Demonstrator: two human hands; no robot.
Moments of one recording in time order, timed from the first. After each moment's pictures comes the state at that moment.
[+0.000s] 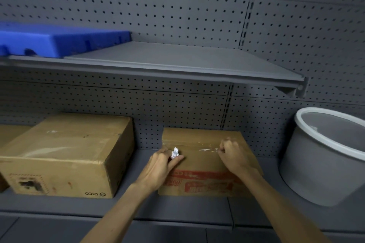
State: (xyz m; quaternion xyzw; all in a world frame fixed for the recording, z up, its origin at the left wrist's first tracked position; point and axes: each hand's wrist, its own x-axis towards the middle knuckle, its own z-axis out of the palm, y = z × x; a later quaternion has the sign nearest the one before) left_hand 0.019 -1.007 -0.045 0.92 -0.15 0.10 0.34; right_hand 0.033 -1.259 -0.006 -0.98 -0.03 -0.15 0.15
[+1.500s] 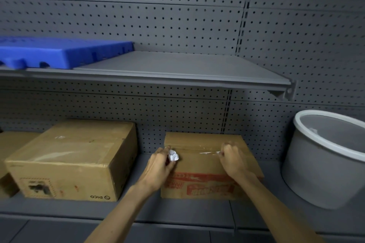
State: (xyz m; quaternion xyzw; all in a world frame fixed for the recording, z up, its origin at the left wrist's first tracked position) left_hand 0.009 -1.004 -0.027 0.92 -0.12 0.14 0.34; right_hand 0.038 -1.256 -0.019 -0.97 0.00 -0.18 0.14
